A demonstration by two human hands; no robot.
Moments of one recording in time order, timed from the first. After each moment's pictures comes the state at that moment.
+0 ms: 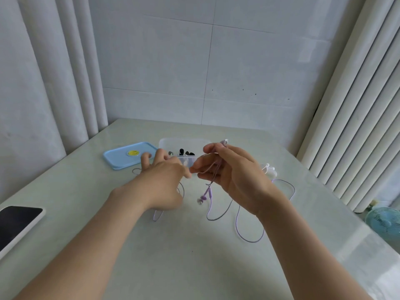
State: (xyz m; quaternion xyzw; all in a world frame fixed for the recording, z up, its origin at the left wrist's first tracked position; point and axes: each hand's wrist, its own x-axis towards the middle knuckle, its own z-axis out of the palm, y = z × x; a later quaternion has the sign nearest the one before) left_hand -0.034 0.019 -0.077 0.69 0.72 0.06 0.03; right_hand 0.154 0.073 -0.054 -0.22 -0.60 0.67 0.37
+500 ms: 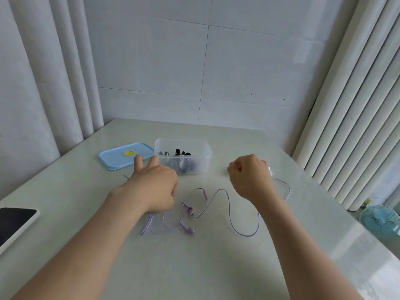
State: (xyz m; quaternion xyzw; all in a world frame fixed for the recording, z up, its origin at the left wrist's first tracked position) left_hand -0.030 0.017 -0.078 0.67 0.74 -0.04 -0.03; right_hand 0.178 0.117 -0.082 -0.57 -0.76 0.09 0.29
